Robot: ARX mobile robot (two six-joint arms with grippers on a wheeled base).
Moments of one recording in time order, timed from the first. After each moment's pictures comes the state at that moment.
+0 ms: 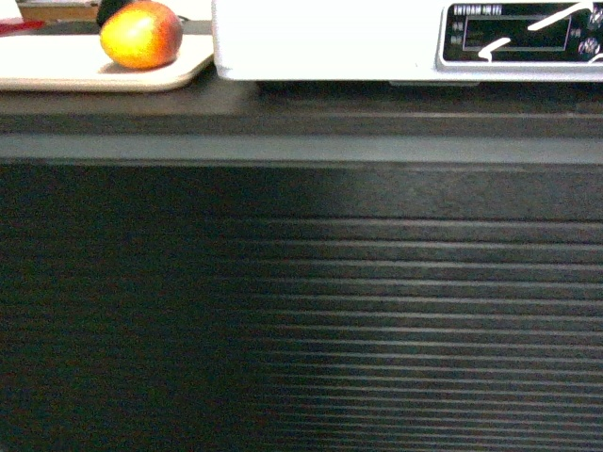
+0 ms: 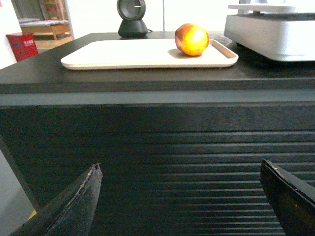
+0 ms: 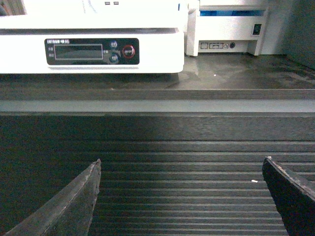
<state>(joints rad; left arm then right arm) 0.00 0.01 0.01 0.00 0.00 0.00 0.00 0.00 0.01 -0.01 0.00 0.00</state>
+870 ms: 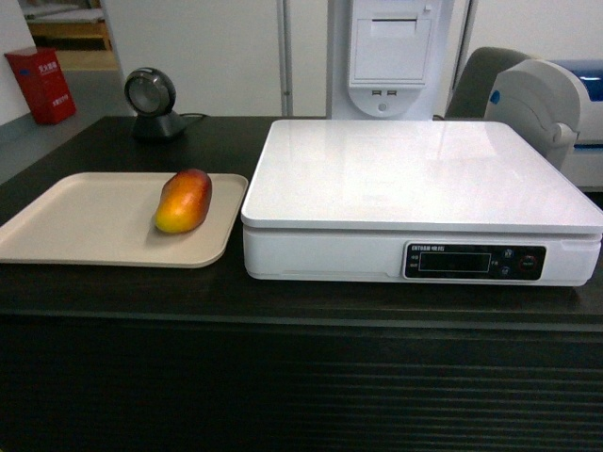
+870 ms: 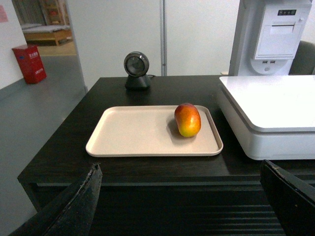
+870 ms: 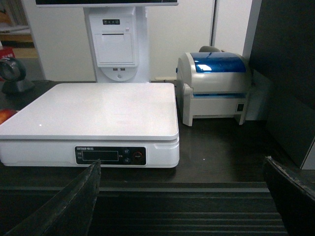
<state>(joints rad) 0.00 0.01 0.01 -0.01 0.00 0.00 0.00 0.00 0.01 0.00 0.00 0.00</state>
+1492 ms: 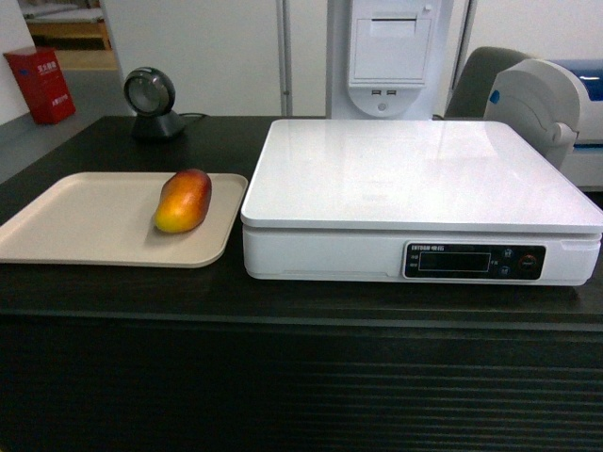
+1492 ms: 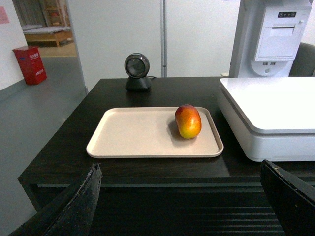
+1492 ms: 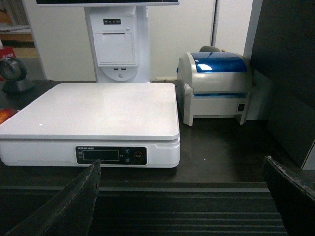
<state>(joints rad) 0.00 0.01 0.01 0.00 0.00 0.00 0.00 0.00 0.01 0.00 0.00 0.00</state>
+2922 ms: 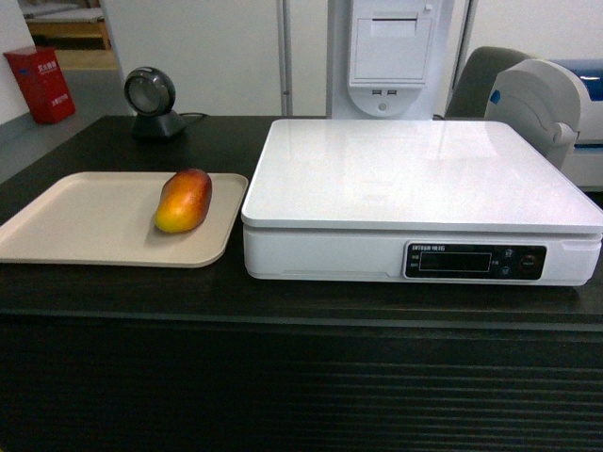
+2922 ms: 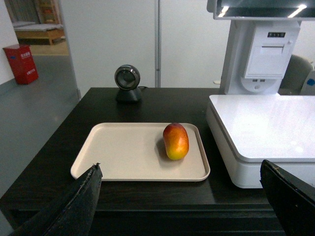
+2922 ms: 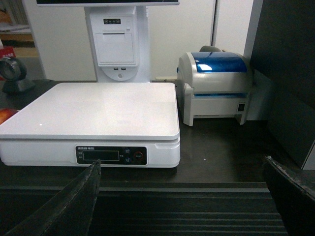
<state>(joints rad) -0.18 0.43 0.16 0.27 -0.16 -0.03 0.00 0.00 0.01 0.00 0.00 0.00</state>
